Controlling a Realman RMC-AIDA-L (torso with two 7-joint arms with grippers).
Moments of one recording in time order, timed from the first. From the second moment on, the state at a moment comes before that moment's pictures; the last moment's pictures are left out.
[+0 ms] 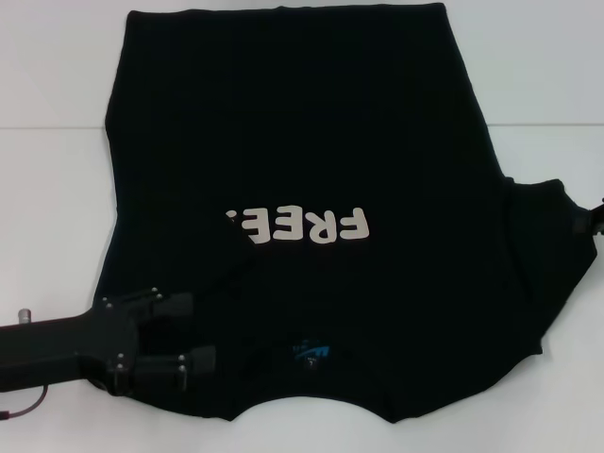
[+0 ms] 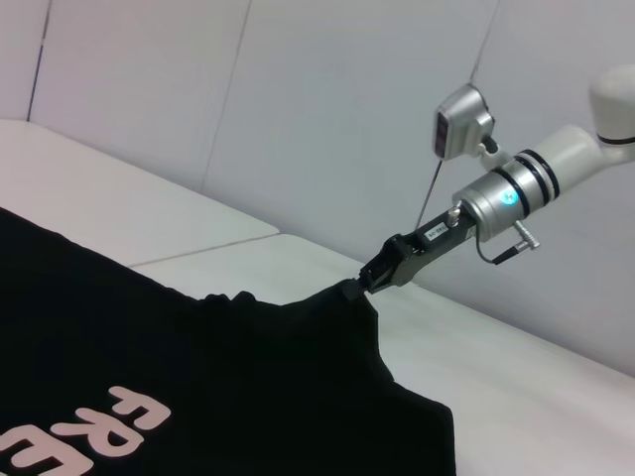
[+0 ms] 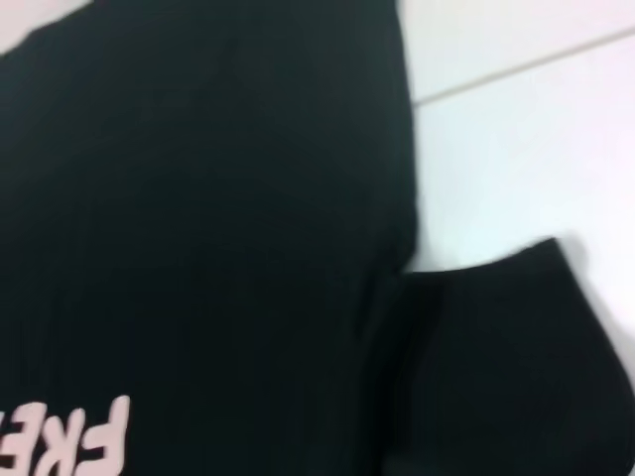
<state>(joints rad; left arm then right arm) -0.41 -2.05 0.53 0.64 2.09 1.77 -1.30 0.65 1.94 -0.64 -0.72 -2.44 -1.20 2.47</state>
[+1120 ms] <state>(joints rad) -0.42 -2.05 0.53 0.63 2.09 1.77 -1.31 0.83 2.03 -0.88 -0.77 -2.44 -1.24 2.38</state>
